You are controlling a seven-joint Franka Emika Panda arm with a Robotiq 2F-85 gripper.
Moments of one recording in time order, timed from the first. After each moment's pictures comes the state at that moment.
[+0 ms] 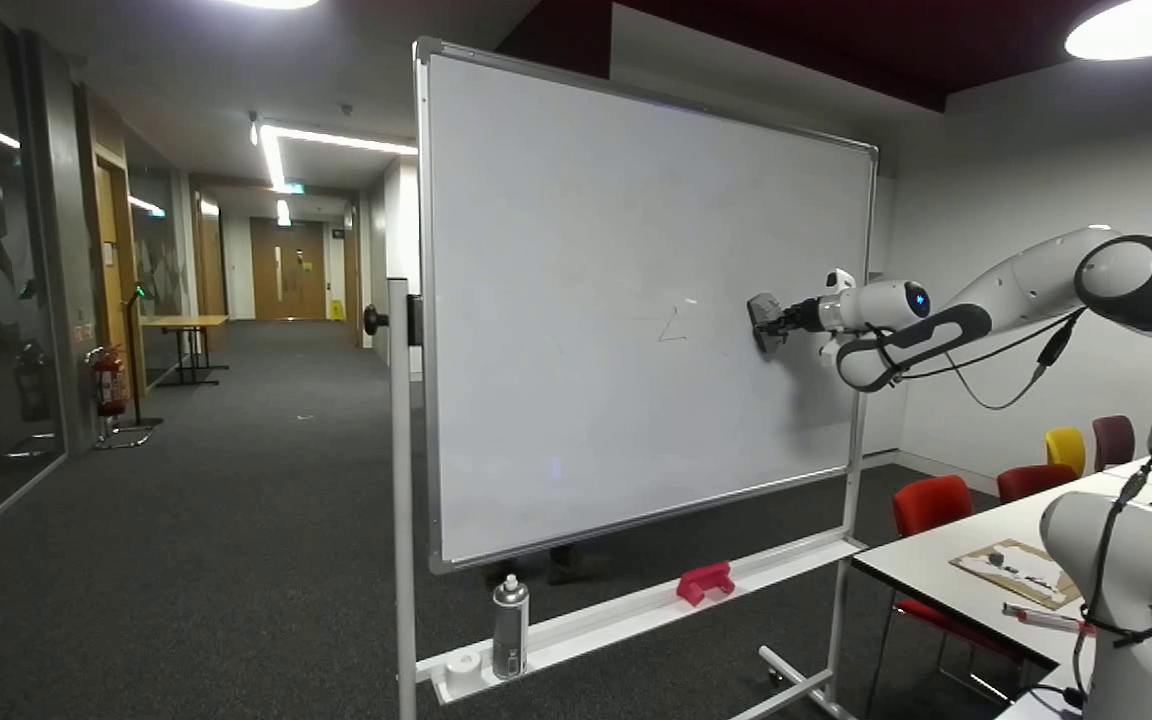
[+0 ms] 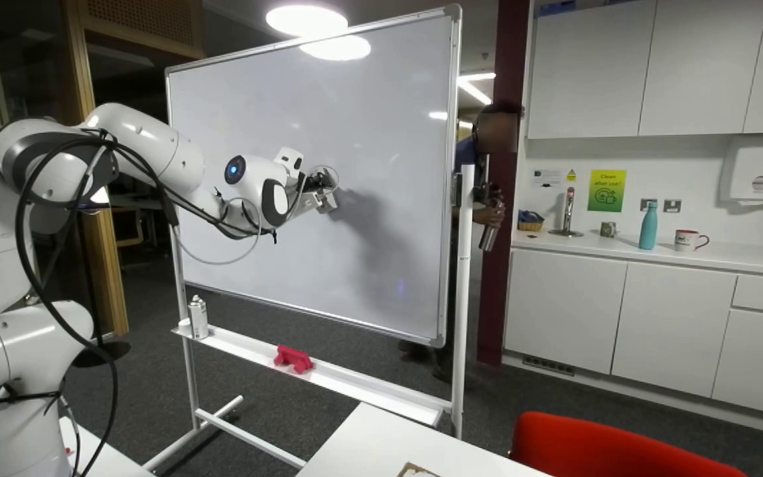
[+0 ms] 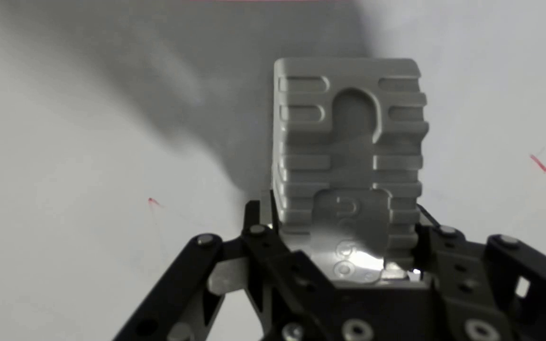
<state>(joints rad) 1.53 -0.26 -1.77 -2.04 -0.65 3.48 -0.14</state>
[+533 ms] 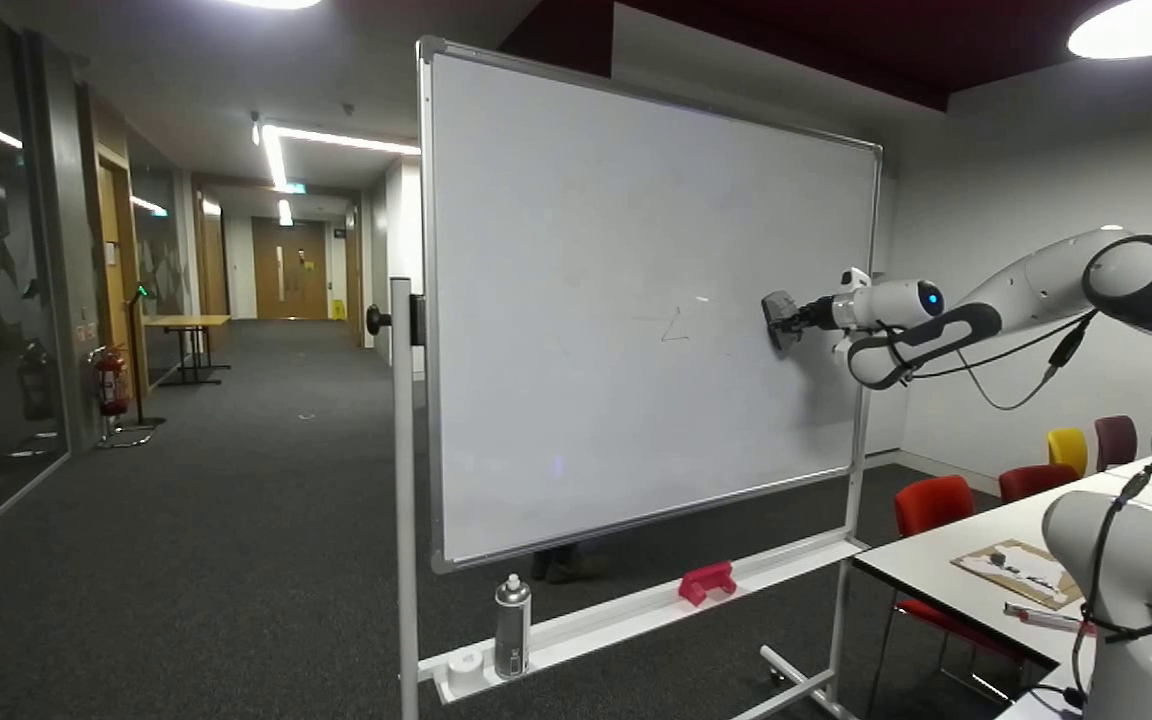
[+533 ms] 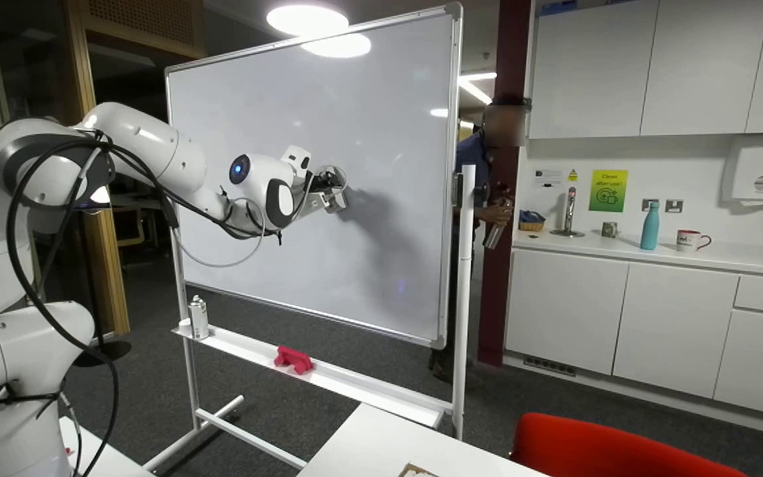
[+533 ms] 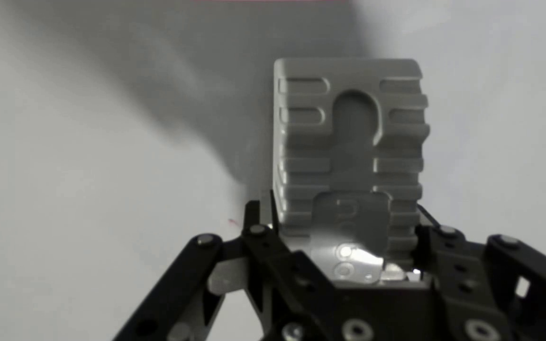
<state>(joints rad) 1.46 -0.28 -1.75 -2.04 -0.65 3.48 -0.14</state>
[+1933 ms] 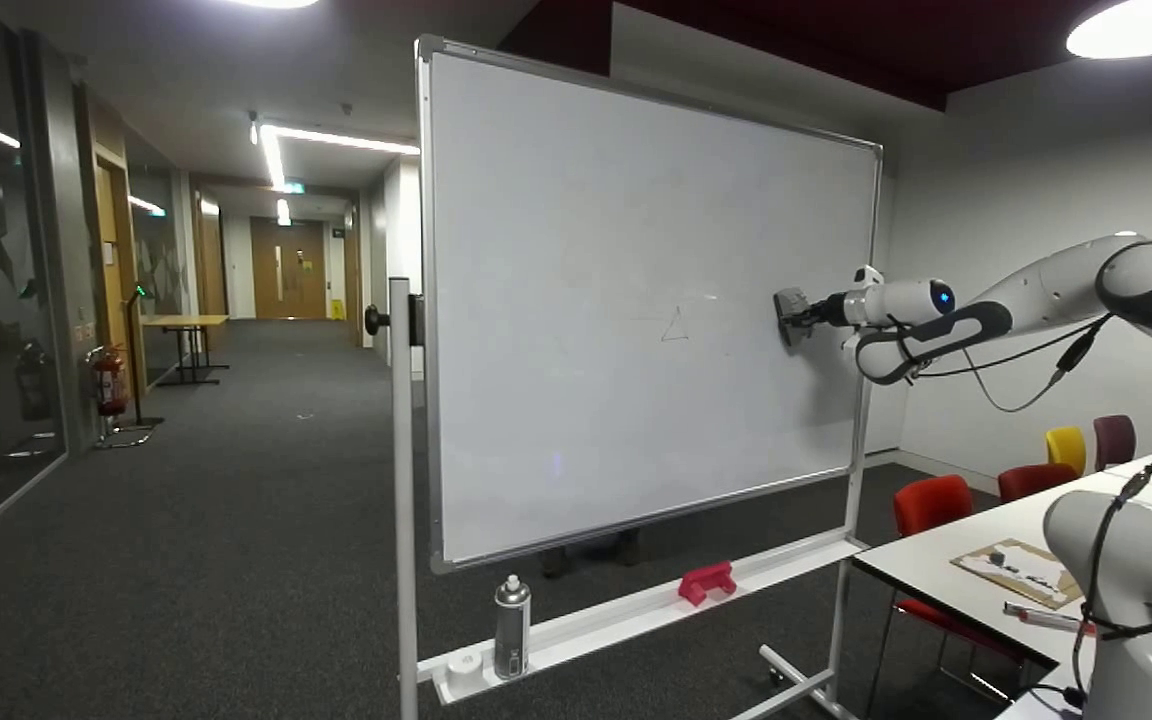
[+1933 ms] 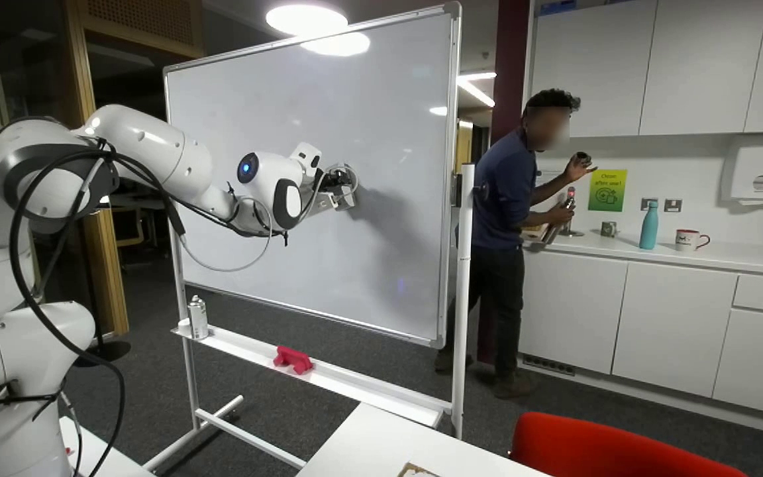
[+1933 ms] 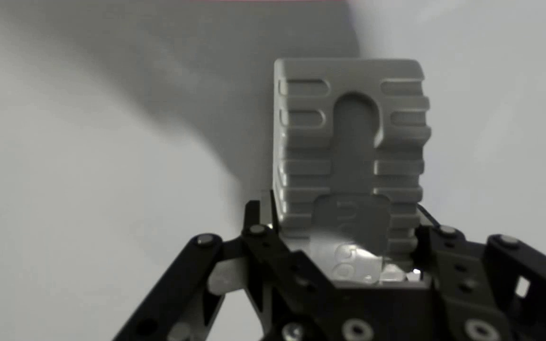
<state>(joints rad) 1.42 -0.35 -1.73 -2.01 -0.65 3.46 -0.15</state>
